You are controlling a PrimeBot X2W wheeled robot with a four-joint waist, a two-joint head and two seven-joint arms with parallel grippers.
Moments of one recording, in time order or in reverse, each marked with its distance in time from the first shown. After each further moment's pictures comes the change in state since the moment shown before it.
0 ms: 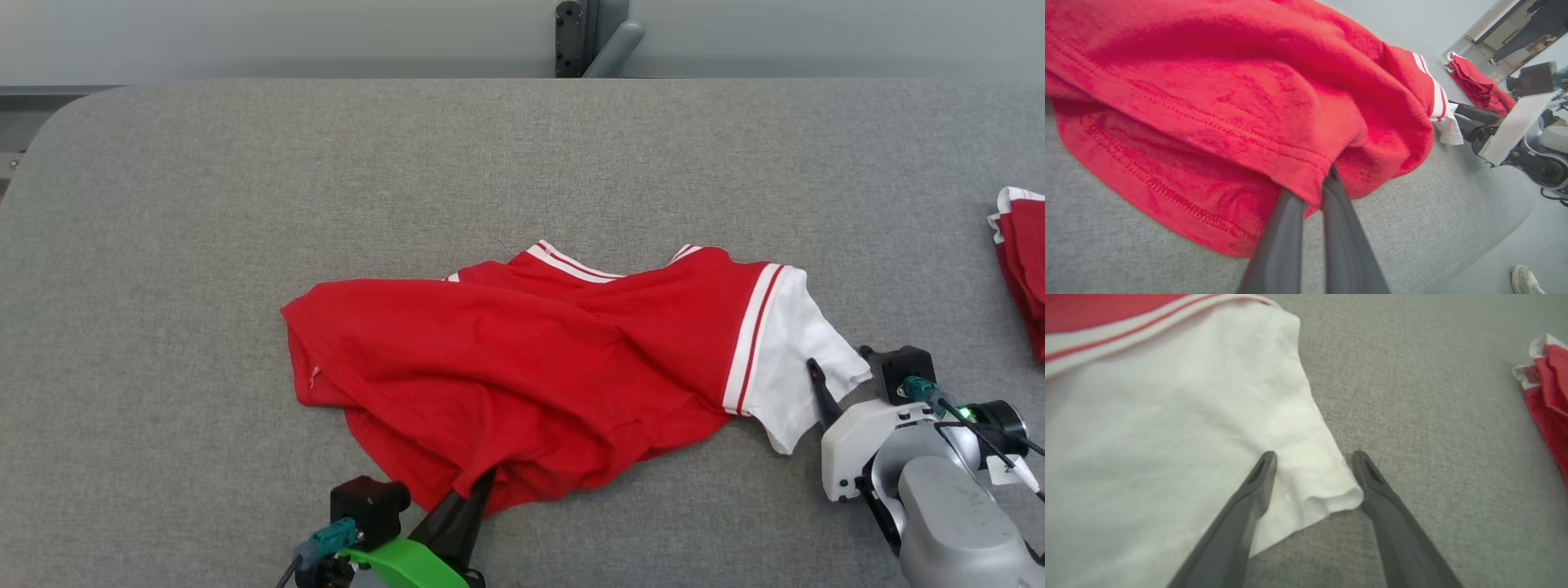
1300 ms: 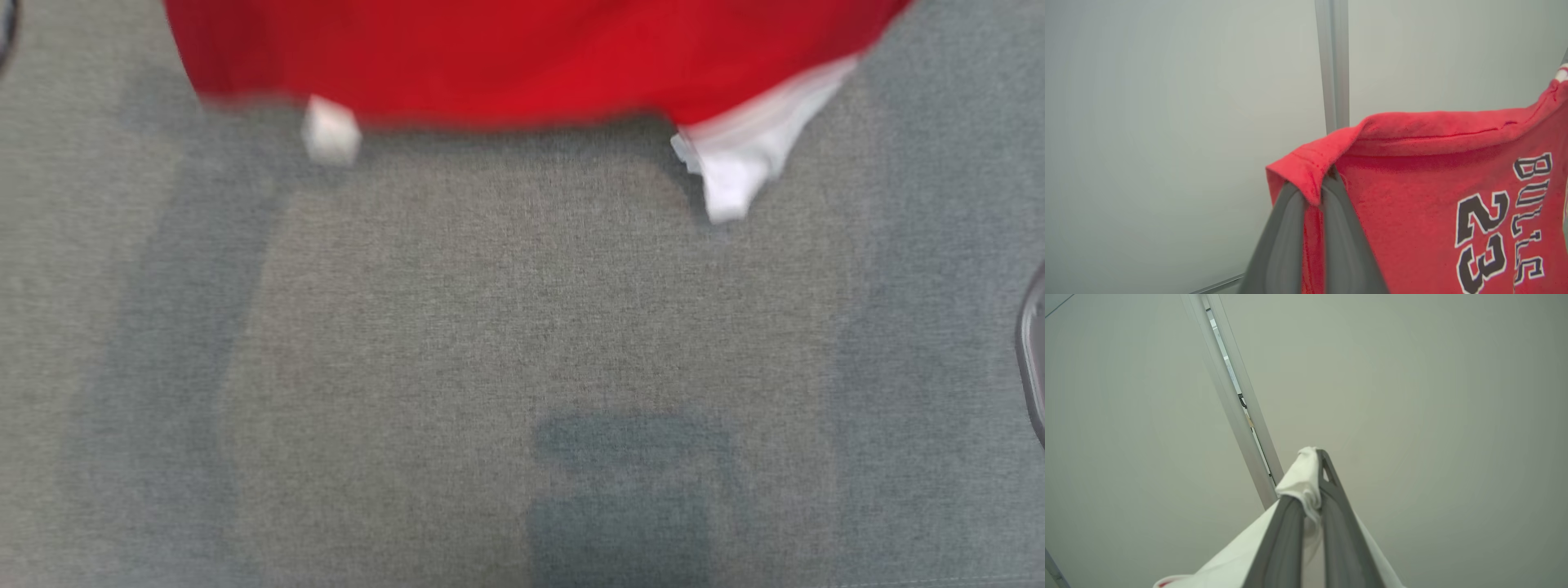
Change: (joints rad) left arm -1.197 0.314 0.234 -0.168 -0.102 -0.023 0.640; right arm -0.919 0.030 -0.338 -0.708 0.353 0.001 0.539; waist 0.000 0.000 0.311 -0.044
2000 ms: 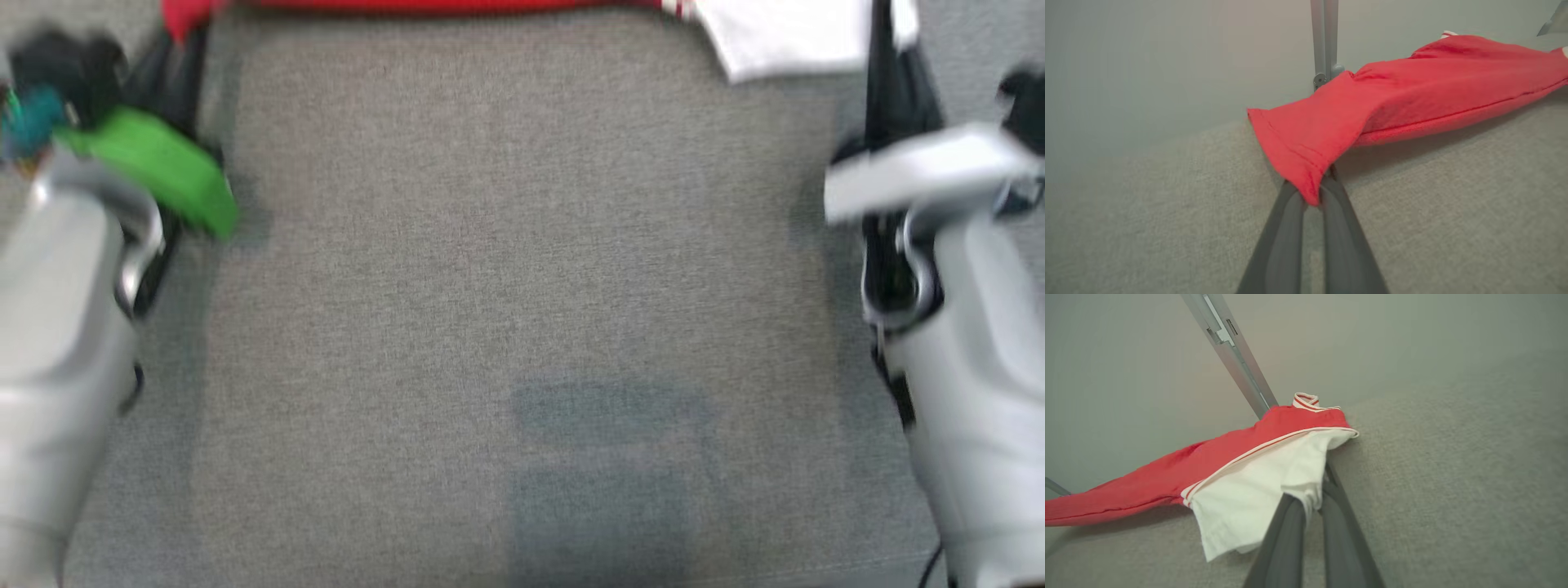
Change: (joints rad) left arm 0.303 -0.081 -0.199 0.609 0.220 -0.063 -0.772; right arm 0.620 0.022 0.302 0.203 0.171 0.000 -0.531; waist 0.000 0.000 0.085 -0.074
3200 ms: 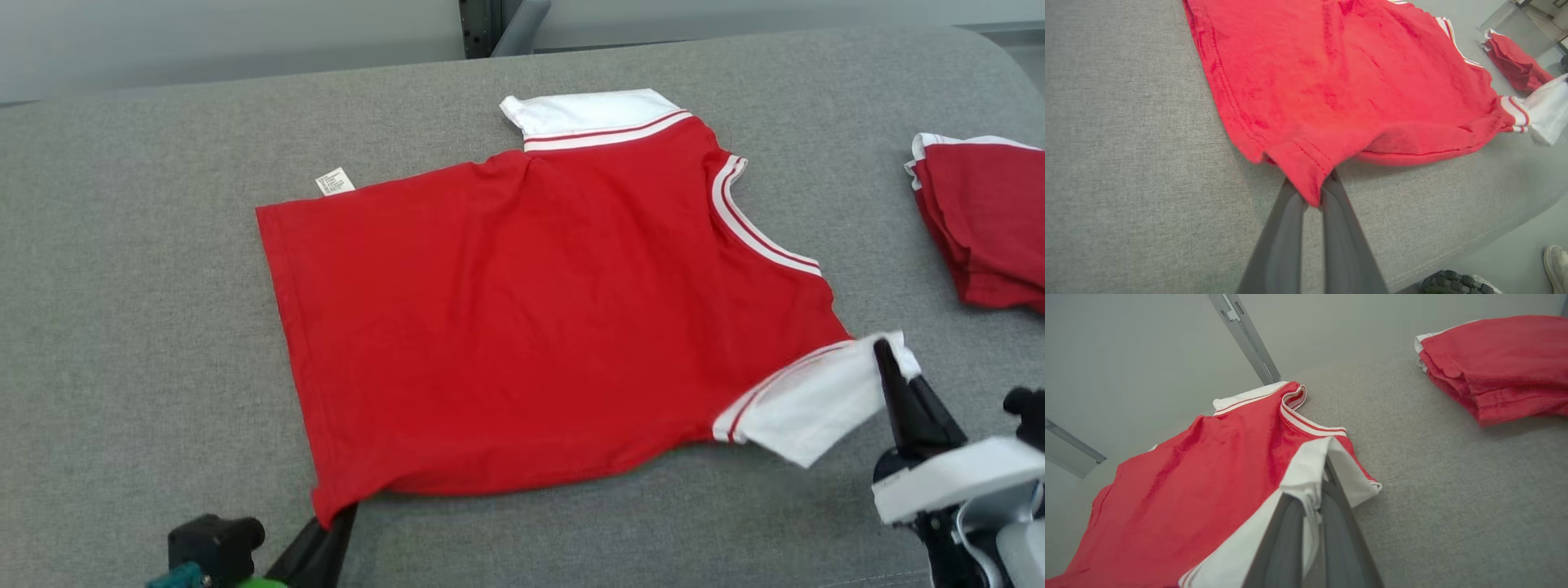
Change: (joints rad) left arm 1.152 0.073 0.095 -0.904 -0.180 0.323 0.267; right arm 0.787 -0.118 -0.007 -0.403 0.134 0.000 0.127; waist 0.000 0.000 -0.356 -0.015
